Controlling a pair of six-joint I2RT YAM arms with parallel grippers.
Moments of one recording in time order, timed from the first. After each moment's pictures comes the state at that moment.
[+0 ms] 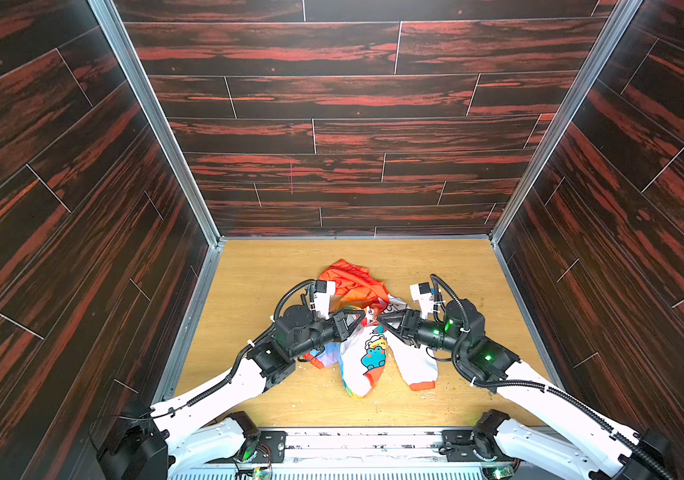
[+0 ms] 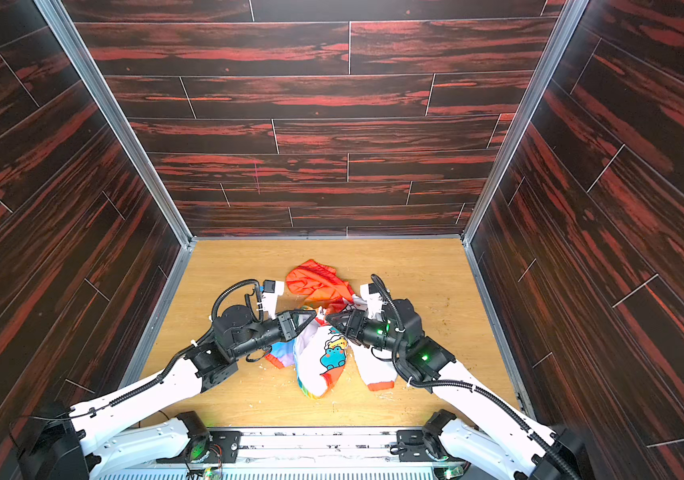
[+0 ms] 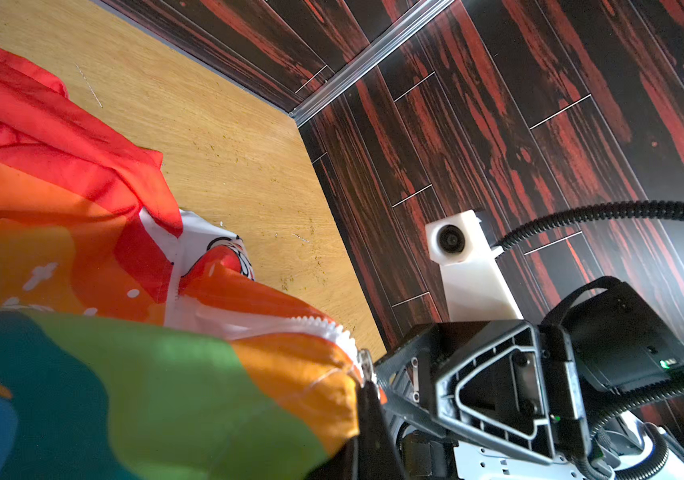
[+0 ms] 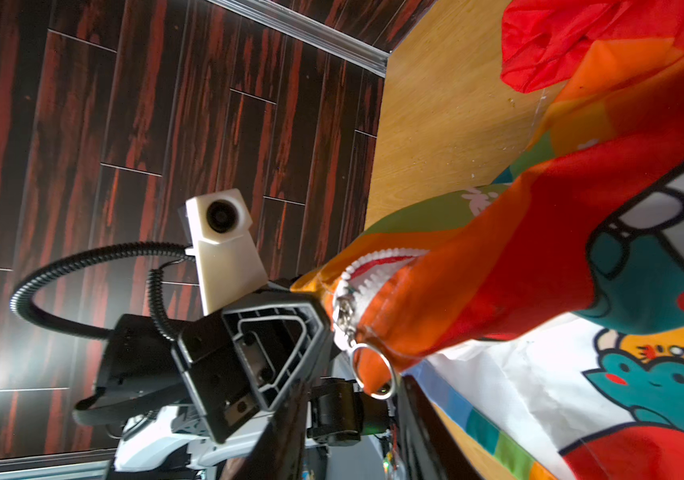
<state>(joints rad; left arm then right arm) -0.75 1.08 0.64 0.31 0.29 -0.94 0.70 0.95 0.67 0.01 -0.44 1.14</state>
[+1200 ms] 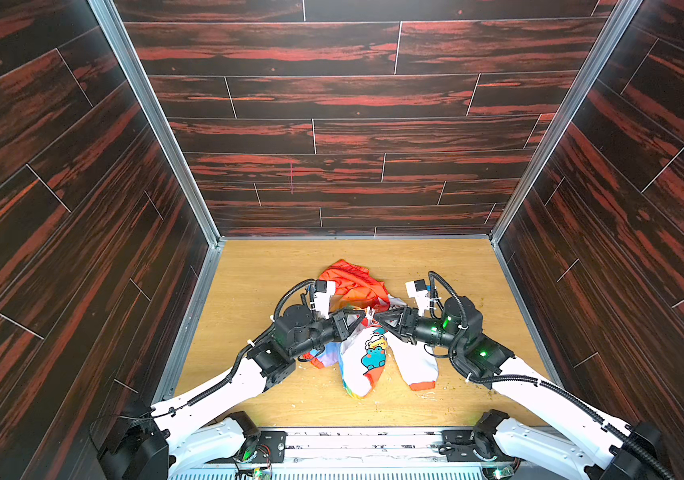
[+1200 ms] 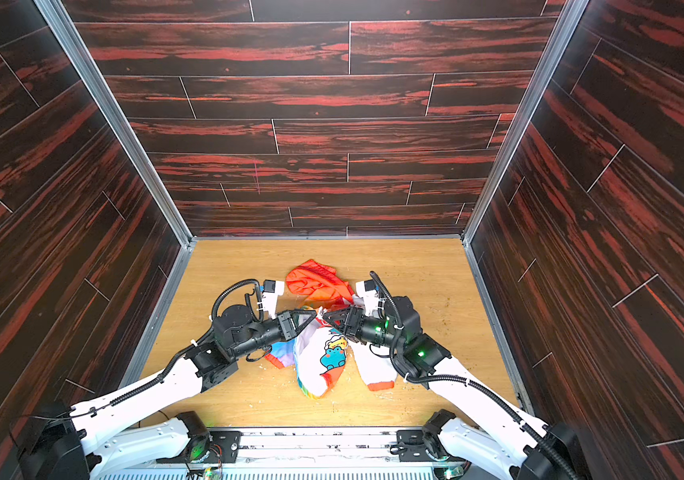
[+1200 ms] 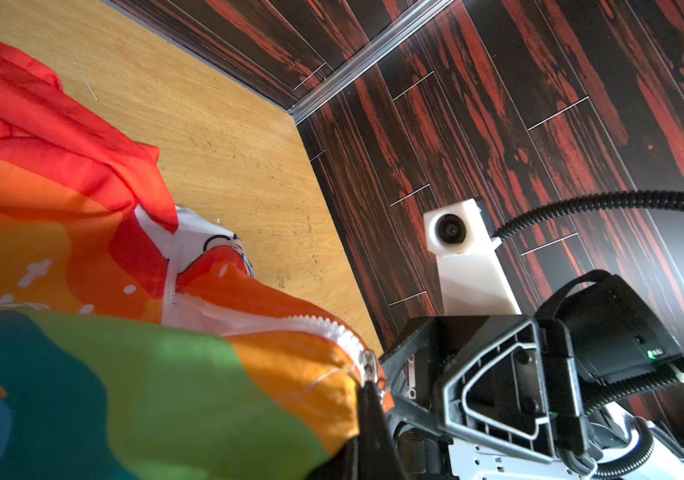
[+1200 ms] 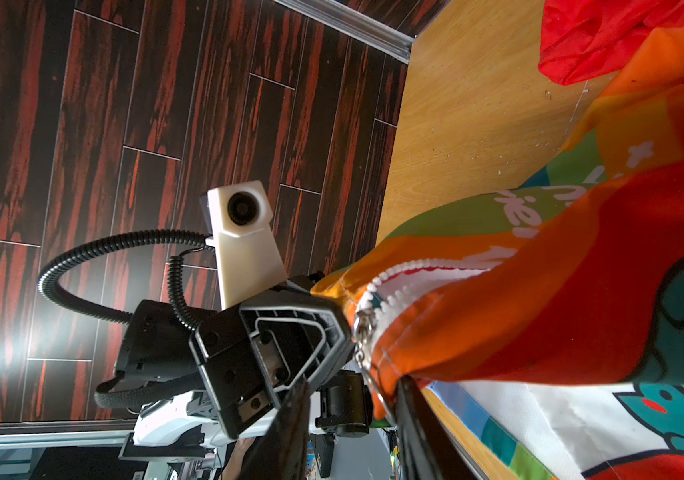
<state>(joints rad) -0.75 1.09 0.64 0.31 0.30 -0.95 0.68 1.01 0.67 0.13 -0.53 1.14</state>
